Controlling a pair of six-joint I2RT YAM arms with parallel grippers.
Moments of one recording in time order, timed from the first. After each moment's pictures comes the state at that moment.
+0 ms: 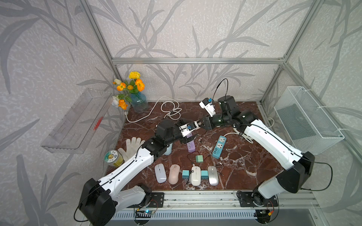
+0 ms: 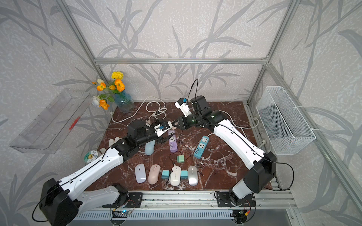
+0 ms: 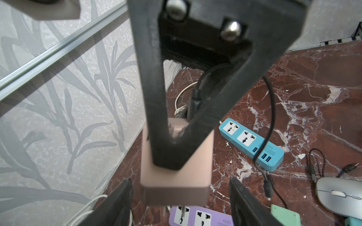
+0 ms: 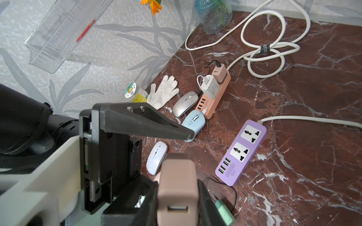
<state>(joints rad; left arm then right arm) -0.59 1.15 0.87 -0.01 0.32 0.58 0.62 1.55 1.56 -0.67 -0.60 0.24</state>
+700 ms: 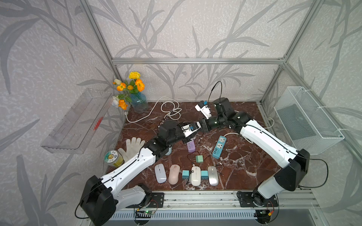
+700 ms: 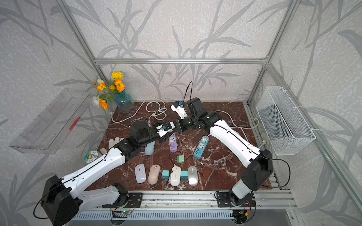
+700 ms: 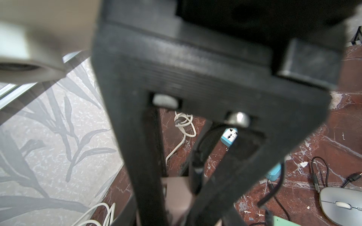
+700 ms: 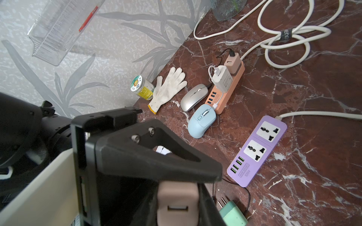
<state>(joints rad) -0.61 1.17 0.87 0.04 0.29 0.56 0.65 1.59 1.56 -0.66 -0.61 0.26</state>
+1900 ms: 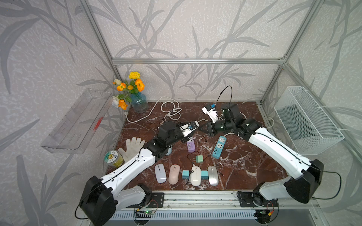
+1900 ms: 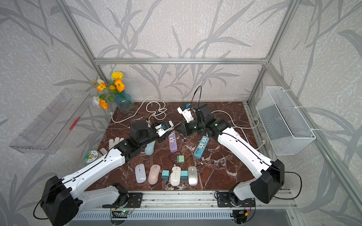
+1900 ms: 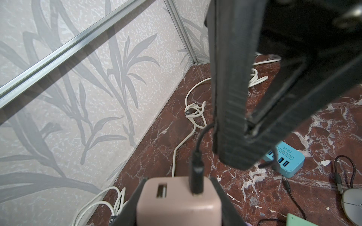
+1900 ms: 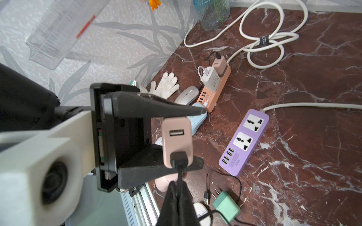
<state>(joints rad) -0.61 1.16 0.83 0.06 0.21 0.56 0.62 1.42 1.37 -0.57 -0.55 0.31</state>
